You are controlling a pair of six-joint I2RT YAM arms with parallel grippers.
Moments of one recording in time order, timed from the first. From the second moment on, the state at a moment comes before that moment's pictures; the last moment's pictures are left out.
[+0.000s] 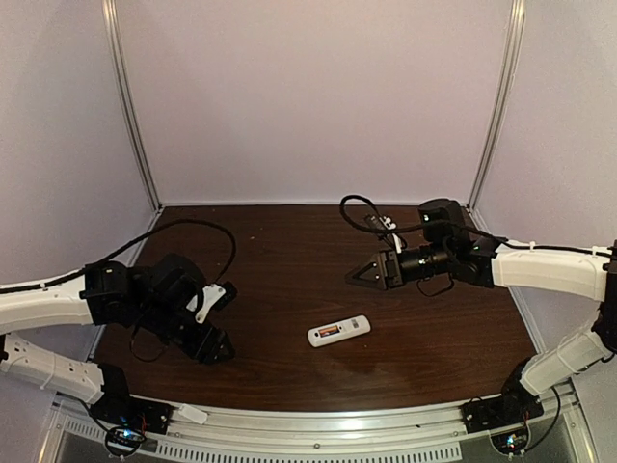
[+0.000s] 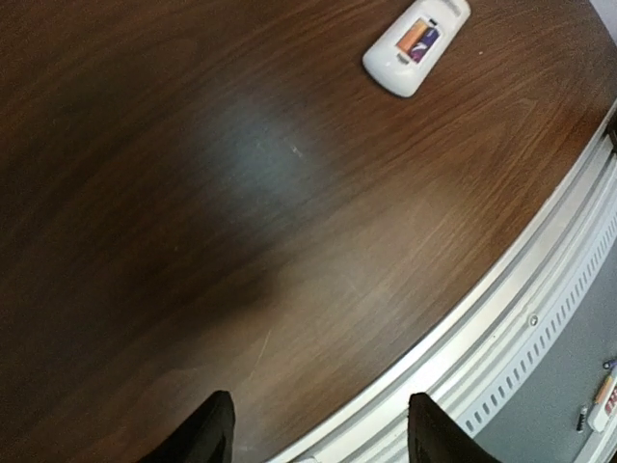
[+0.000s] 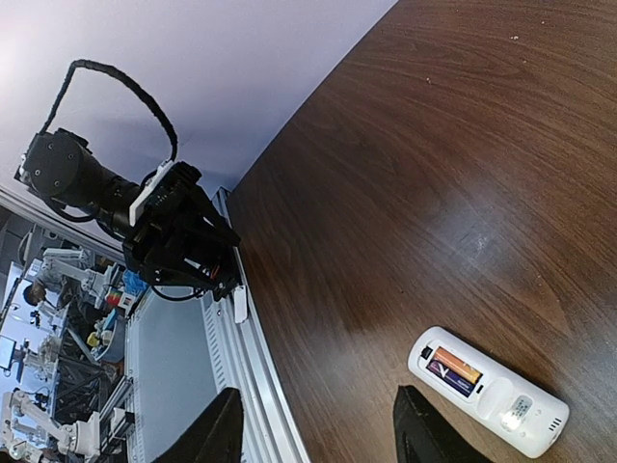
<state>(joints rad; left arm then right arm) -1.04 1.04 0.78 -0.77 0.06 -0.44 0.67 1.37 0.87 0.00 -0.73 0.47</state>
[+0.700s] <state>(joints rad) -1.33 1.13 0.68 -1.11 0.04 -1.26 0.67 1.37 0.84 -0.01 -0.73 0.44</state>
